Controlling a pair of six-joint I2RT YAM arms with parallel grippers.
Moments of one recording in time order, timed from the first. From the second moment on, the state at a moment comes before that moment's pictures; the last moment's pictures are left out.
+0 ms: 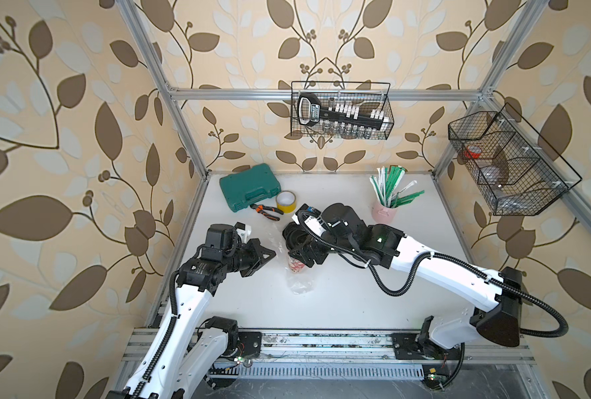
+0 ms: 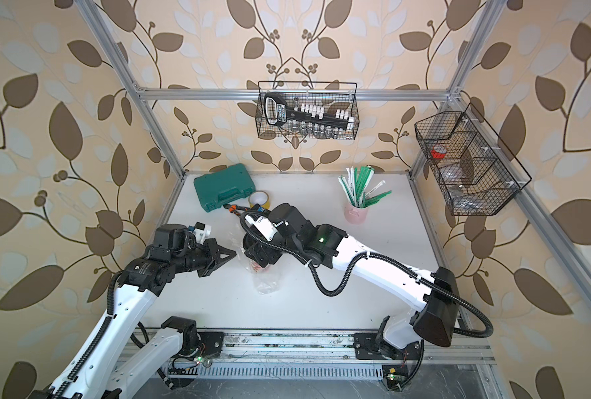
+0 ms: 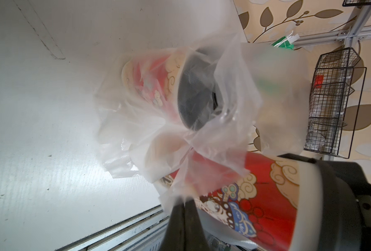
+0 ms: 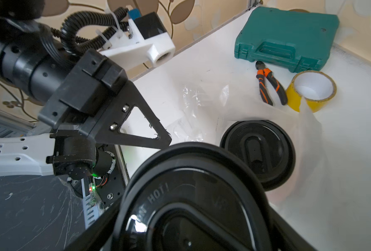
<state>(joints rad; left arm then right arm) -0.14 0.79 0.80 -0.79 0.64 -0.88 0.97 1.50 1.38 -0.52 -0.13 0.15</state>
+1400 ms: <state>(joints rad) -0.14 0.71 0.81 -0.86 0.54 -0.92 0.96 1.58 1.24 -0.37 -0.16 0.08</state>
